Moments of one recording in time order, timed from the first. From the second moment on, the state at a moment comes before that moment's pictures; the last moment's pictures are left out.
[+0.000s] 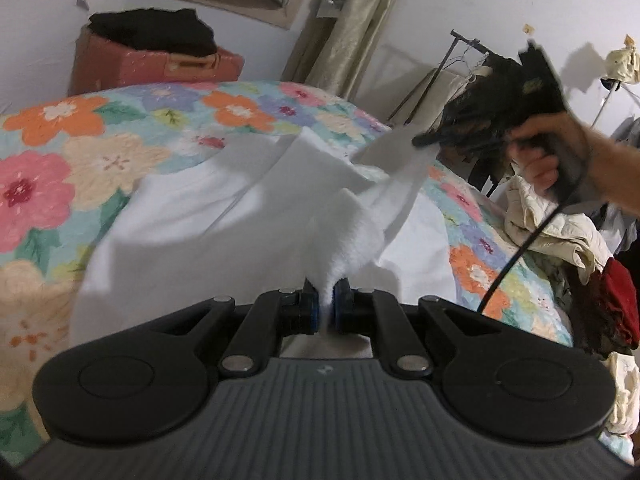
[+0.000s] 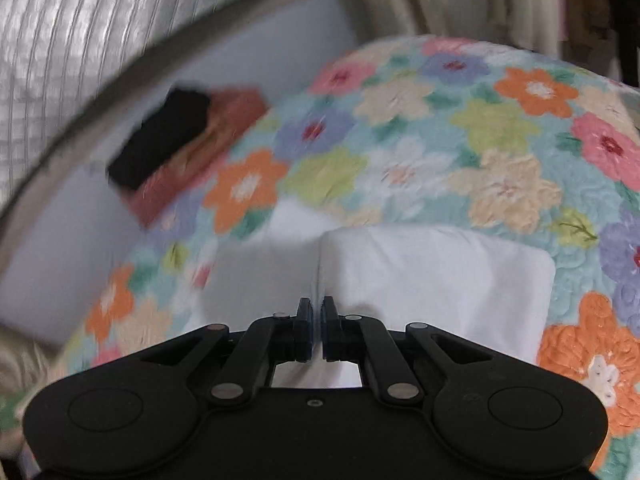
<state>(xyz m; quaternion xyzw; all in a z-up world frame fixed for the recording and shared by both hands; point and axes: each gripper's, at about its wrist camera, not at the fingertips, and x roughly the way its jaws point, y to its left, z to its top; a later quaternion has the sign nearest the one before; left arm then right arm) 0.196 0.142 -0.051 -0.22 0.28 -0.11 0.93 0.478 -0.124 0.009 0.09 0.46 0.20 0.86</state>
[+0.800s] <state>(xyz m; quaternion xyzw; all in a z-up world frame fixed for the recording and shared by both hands) 0.208 0.219 -0.067 -0.27 0.24 0.05 0.93 0.513 -0.021 -0.037 0.11 0.40 0.28 0.87</state>
